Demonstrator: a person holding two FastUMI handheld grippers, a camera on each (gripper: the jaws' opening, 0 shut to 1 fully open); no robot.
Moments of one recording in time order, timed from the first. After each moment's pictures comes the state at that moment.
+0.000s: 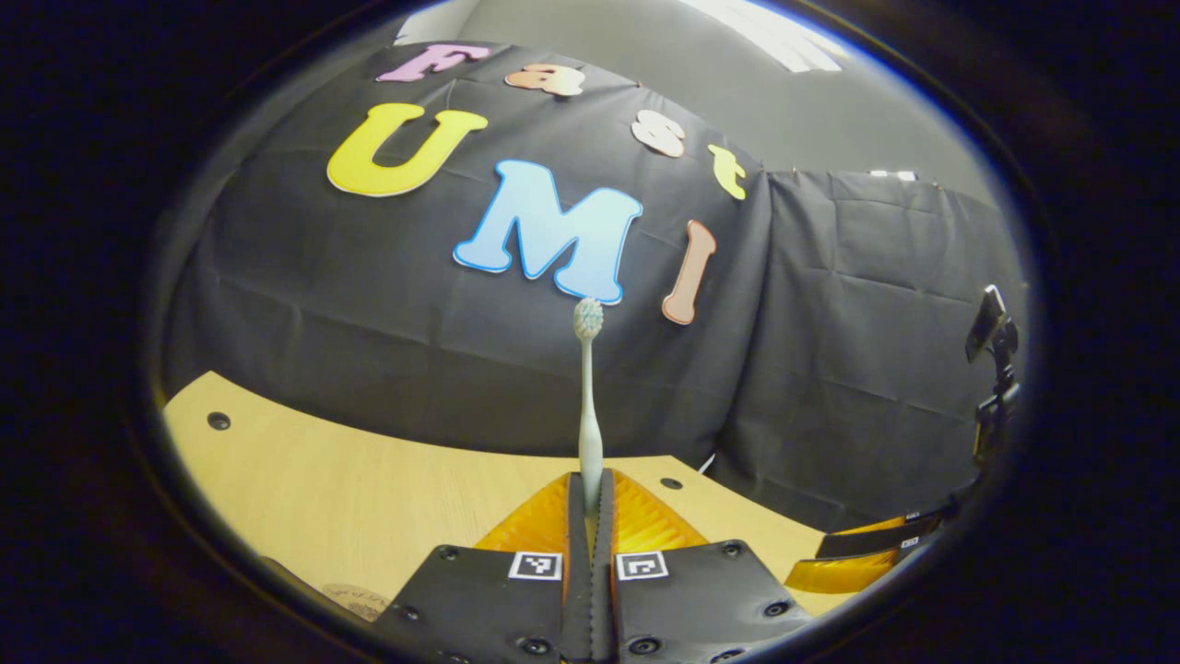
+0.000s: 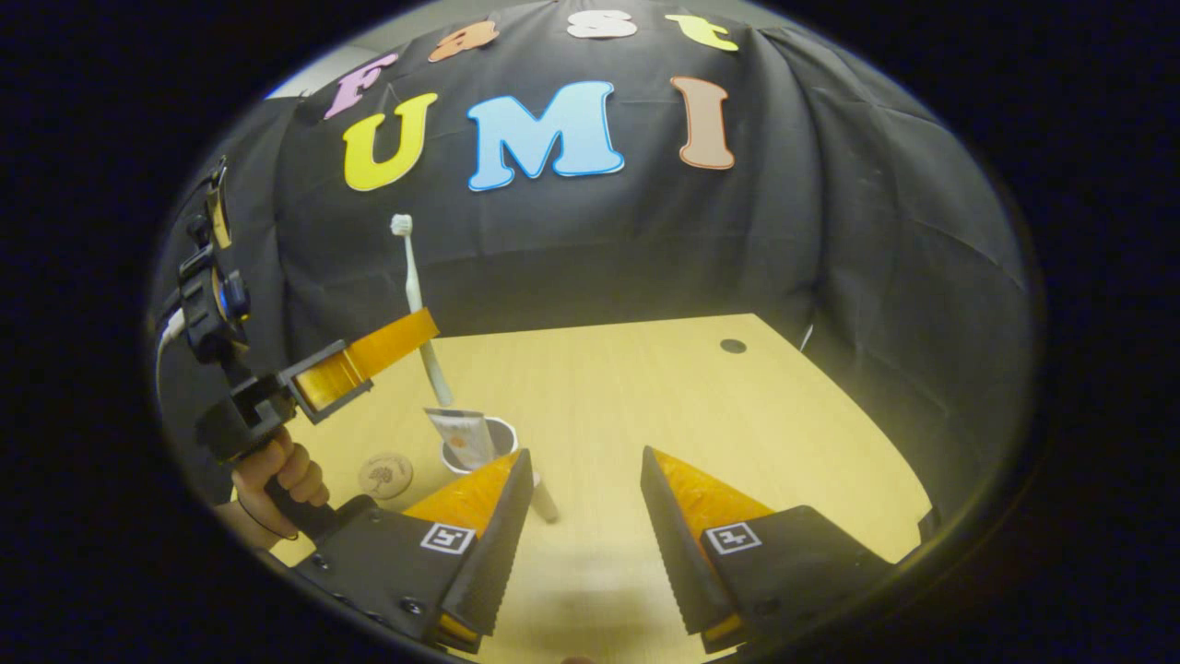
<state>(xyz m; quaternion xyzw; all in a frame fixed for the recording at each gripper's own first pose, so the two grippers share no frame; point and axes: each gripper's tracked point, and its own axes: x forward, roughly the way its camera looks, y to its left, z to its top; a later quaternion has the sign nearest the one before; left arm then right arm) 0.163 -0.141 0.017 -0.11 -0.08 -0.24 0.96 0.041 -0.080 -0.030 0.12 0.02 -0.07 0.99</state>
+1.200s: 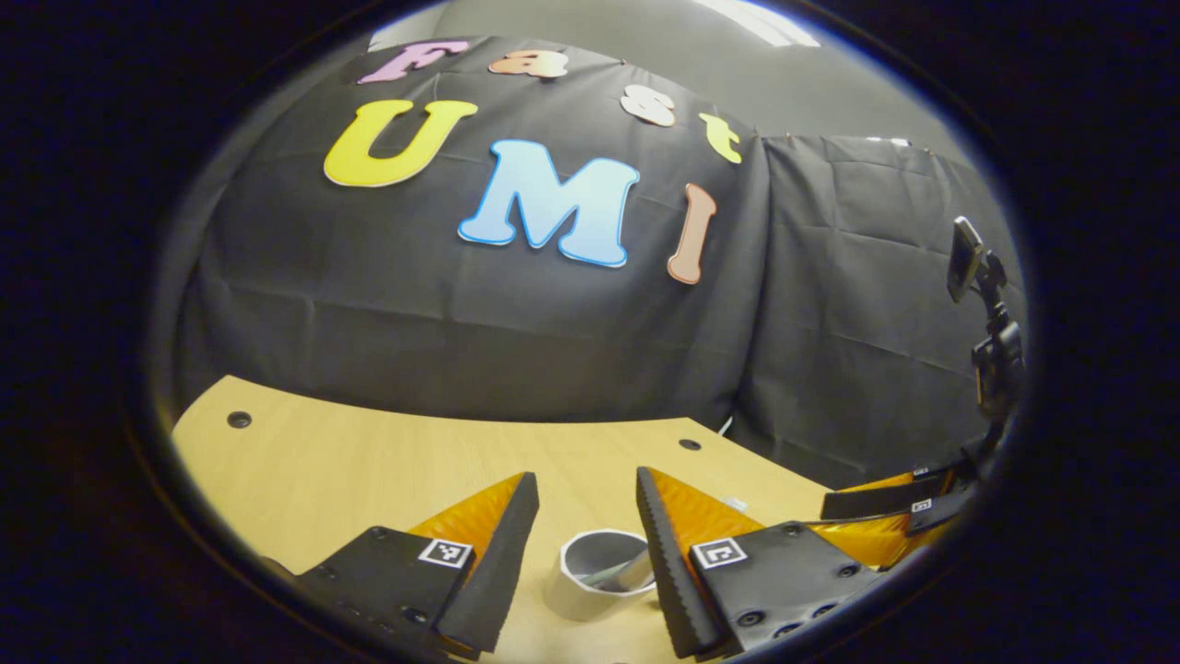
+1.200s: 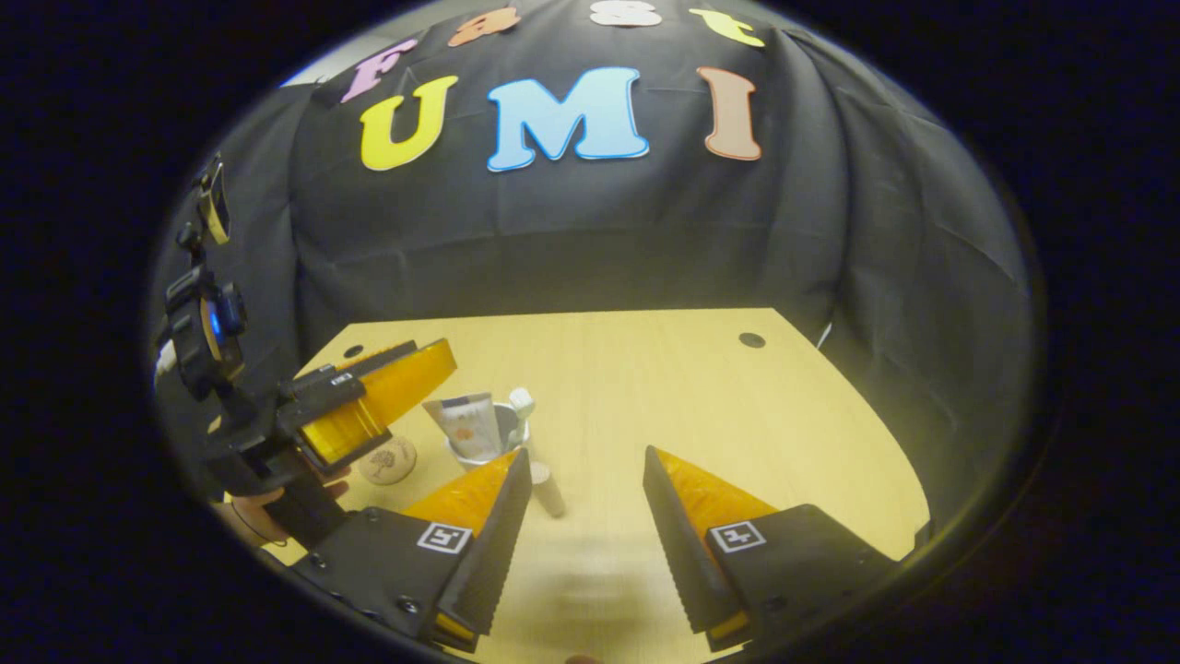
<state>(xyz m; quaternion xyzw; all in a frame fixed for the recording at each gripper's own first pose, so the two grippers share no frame) 0.138 -0.122 -0.001 -0.07 -0.05 -0.21 0.97 0.053 -0.072 -0.031 0.07 0.05 -0.03 1.00</state>
